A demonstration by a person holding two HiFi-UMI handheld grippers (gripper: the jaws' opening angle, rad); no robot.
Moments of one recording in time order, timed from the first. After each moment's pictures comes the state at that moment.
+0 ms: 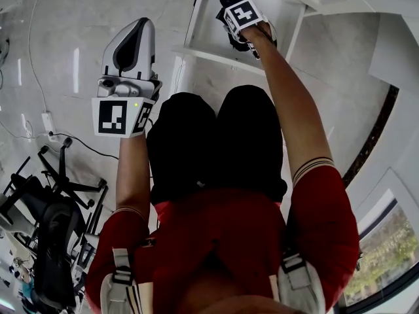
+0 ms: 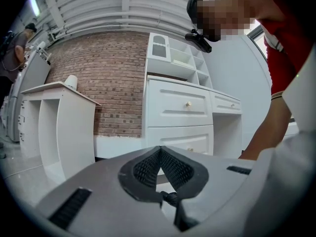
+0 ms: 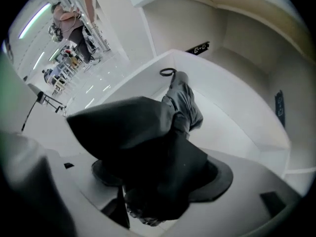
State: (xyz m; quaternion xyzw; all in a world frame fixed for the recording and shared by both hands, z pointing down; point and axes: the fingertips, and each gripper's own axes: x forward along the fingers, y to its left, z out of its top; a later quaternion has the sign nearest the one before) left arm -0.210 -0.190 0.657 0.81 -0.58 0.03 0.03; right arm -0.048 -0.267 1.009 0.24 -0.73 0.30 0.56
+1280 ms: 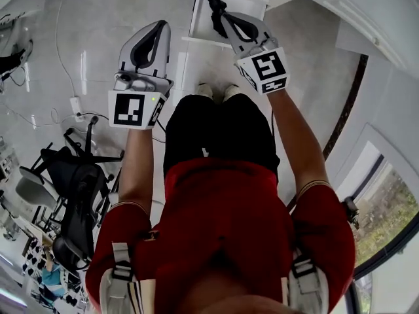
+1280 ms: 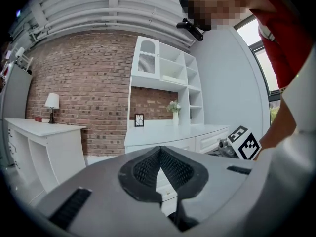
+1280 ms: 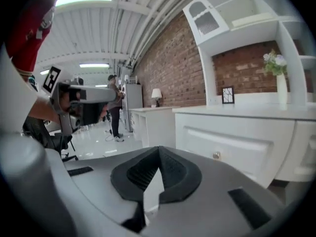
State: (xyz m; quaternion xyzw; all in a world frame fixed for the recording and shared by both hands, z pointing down) left arm -0.153 -0.159 0.328 0.84 -0.53 0.07 0.05; right arm -0.056 -0.198 0.428 0.31 -0.93 0.08 0.15
